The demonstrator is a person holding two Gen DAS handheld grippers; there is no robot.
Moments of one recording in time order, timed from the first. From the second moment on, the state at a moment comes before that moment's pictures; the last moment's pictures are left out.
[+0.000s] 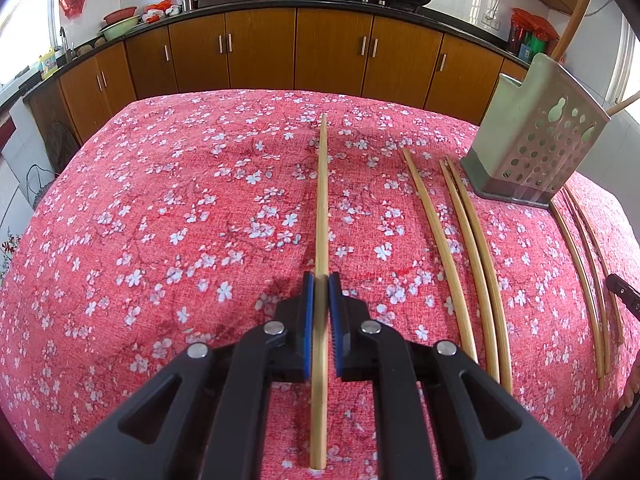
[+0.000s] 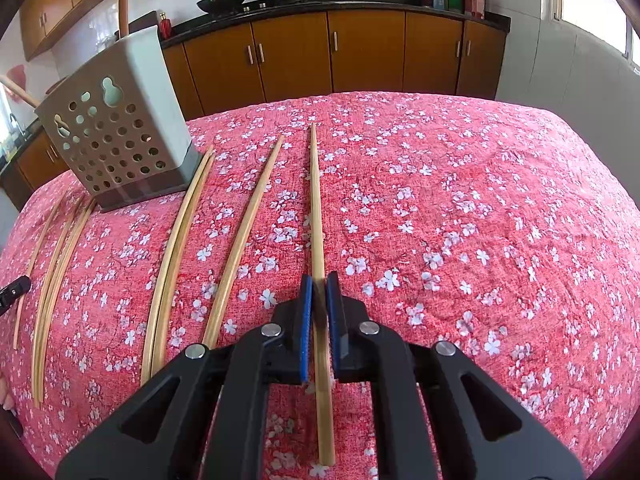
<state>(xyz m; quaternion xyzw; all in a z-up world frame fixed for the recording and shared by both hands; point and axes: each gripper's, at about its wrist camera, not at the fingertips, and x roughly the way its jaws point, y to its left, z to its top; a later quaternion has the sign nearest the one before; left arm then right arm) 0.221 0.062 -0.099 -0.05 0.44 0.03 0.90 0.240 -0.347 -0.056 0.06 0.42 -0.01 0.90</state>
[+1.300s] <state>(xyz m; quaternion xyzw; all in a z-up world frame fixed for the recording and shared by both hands) 0.218 0.062 -0.097 -0.05 0.44 0.02 0.90 0.236 -0.344 -0.054 0.04 0.43 -0.01 0.90</state>
